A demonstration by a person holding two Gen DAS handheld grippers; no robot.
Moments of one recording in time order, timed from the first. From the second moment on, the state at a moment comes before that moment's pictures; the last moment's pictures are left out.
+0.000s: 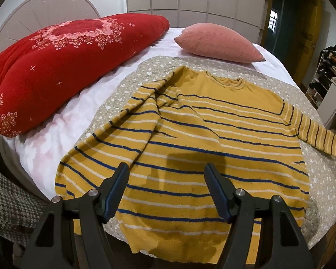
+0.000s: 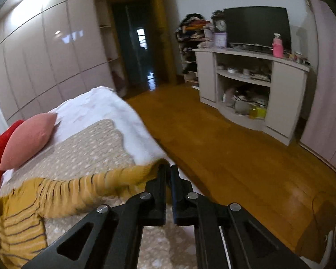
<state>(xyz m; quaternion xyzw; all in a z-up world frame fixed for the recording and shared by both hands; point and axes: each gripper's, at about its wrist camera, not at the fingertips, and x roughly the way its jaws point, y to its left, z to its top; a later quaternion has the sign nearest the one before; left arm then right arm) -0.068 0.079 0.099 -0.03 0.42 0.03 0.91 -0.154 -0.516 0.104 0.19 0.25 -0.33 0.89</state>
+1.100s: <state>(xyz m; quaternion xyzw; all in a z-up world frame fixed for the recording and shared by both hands) -0.116 0.273 0.071 -0.17 0.40 0.16 0.89 0.133 -0.065 0.060 -0.09 0.39 0.06 0.91</state>
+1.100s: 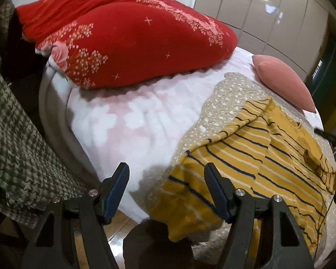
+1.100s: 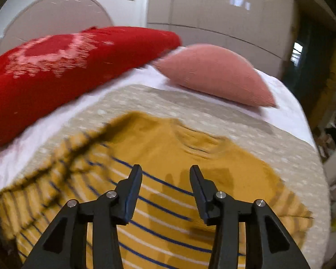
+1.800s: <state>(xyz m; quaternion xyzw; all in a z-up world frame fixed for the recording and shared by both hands) -0.117 0.272 0.066 -0.16 0.40 0.15 0.89 0.182 -0.009 0.013 -0.16 0.43 0.07 0.89</state>
